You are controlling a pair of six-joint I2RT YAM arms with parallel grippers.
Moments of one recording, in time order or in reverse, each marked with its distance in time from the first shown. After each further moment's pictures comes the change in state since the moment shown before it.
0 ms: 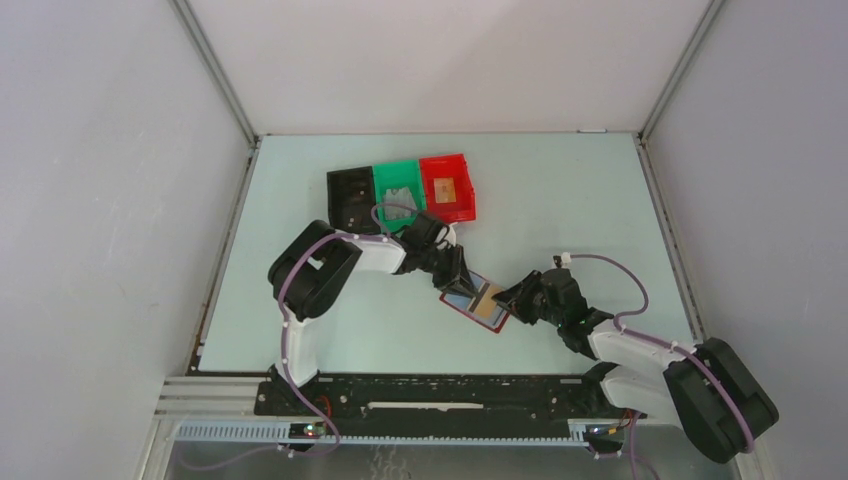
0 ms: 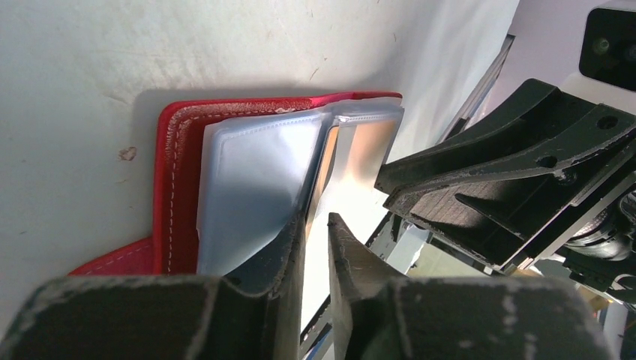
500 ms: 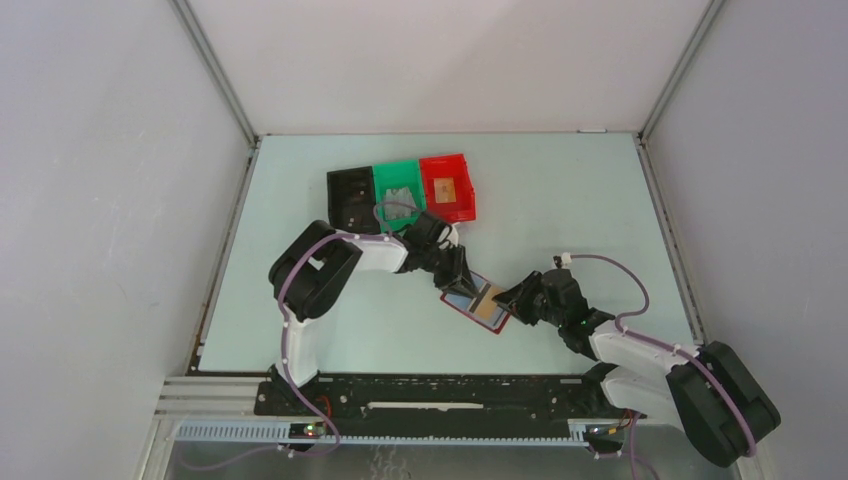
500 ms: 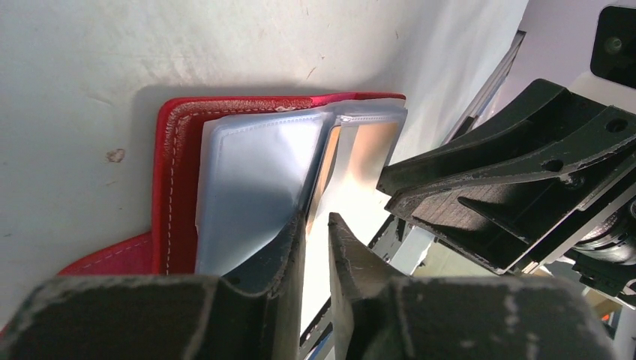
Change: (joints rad) left arm -0.010 0.000 0.025 -0.046 -0.015 0.024; right arm 0.000 -0.019 0.000 -0.024 -0.002 -0.010
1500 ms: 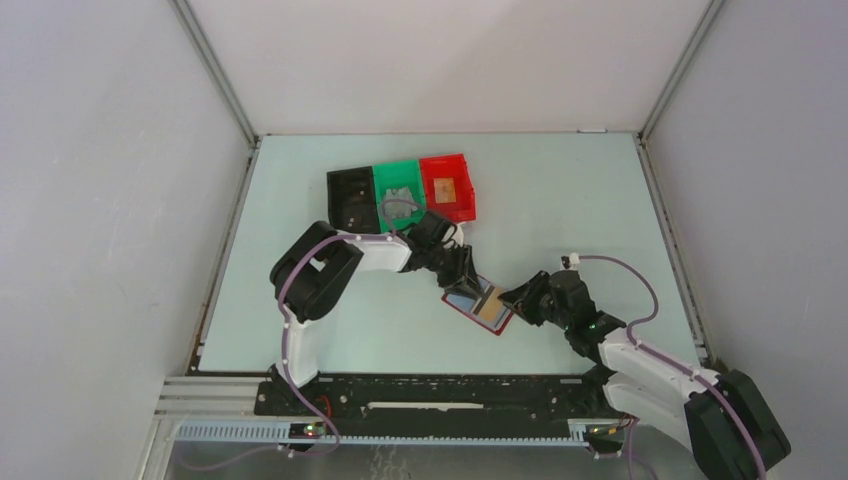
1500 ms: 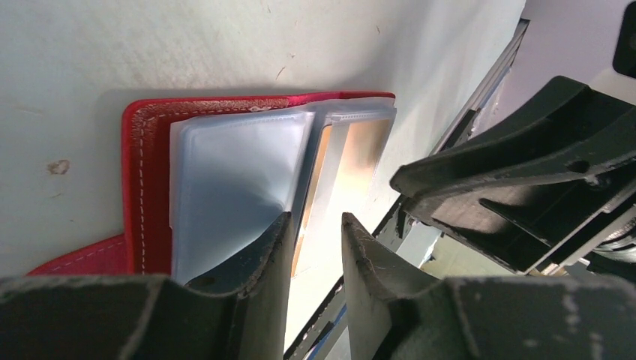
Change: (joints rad) left arm -0.016 0.000 0.032 -0.031 -0.006 0.025; right arm -0.024 -0.130 0.000 -0.126 0.007 -0.006
